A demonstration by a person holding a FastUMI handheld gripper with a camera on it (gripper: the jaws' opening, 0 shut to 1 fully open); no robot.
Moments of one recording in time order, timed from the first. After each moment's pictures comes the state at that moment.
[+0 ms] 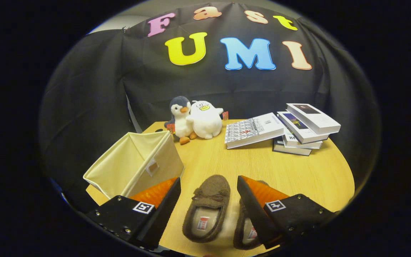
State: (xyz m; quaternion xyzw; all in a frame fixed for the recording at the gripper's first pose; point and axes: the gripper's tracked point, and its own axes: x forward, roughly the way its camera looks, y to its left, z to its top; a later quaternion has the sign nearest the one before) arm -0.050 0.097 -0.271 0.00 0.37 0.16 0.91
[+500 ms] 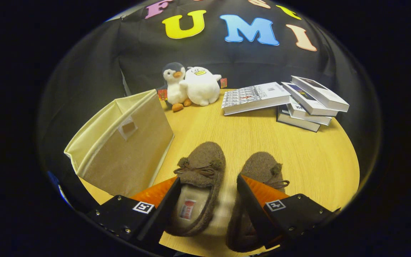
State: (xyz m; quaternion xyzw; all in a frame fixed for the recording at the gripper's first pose) arm -0.071 0.080 -0.348 -0.03 0.46 0.16 0.87
